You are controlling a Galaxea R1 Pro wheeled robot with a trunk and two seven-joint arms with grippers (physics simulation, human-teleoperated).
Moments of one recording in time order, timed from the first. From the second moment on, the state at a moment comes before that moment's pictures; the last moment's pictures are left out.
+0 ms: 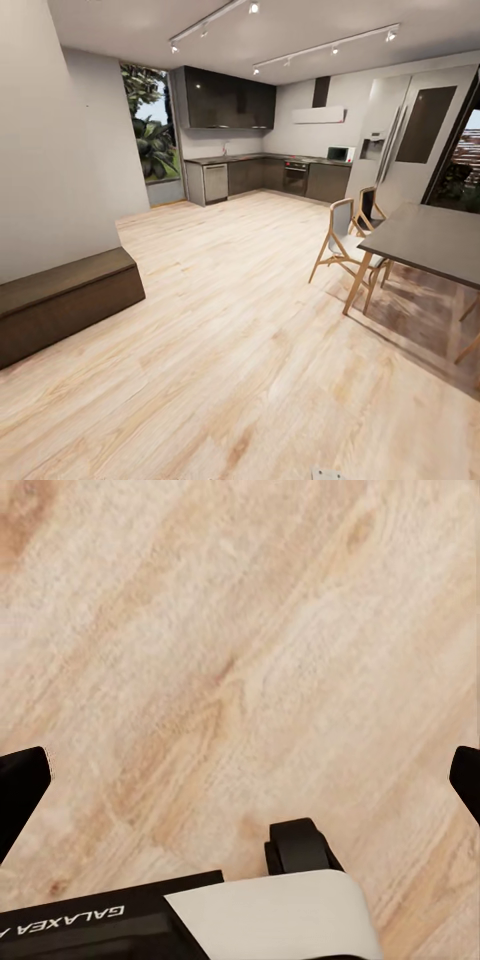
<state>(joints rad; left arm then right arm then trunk) -0.17 0.17 0.13 -0.41 0.06 -0.16 0.23 -0.39 0.13 0.00 -0.21 -0.13 0.16 -0.28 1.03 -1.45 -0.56</state>
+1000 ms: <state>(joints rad) -0.17 0.17 0.13 -0.39 0.05 -0.19 0.24 -0.39 0.13 0.00 -0.20 -0.14 0.03 -0.28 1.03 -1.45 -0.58</state>
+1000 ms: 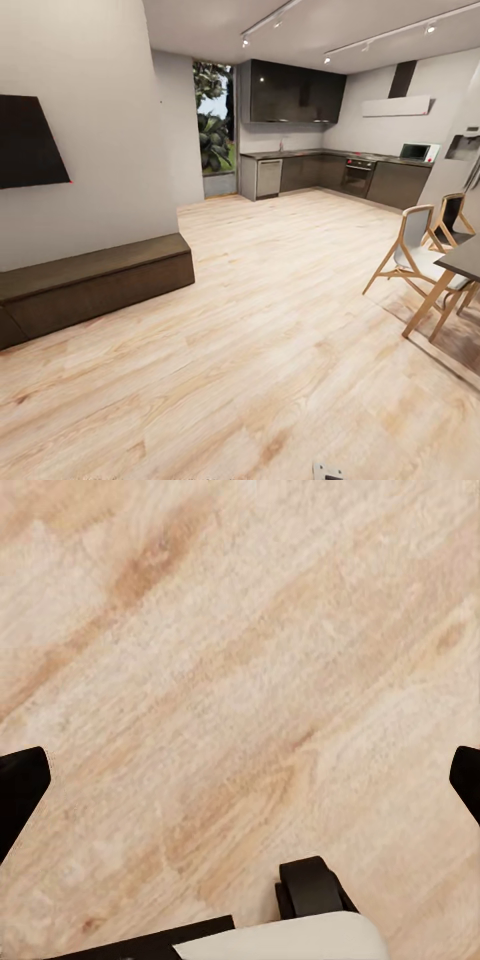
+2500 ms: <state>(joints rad) -0.17 0.17 0.13 -0.39 0.05 -0.19 0.24 -0.39 0.17 0.00 -0.19 -0.14 -0.09 -0.27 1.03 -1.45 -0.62</state>
